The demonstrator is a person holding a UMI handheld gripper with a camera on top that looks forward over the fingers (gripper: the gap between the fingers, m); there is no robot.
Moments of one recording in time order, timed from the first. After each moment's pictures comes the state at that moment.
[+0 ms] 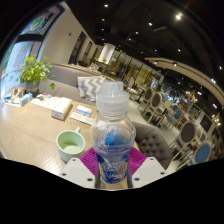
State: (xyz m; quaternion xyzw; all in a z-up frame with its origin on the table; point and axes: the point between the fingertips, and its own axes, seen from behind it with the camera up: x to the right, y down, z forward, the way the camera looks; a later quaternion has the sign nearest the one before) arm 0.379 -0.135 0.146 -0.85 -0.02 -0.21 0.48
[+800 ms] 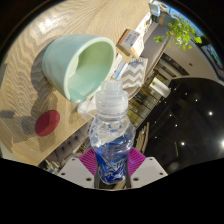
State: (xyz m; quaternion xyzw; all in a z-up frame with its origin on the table) arm 0.422 -0.047 0.159 -0.54 -0.53 -0.65 0.11
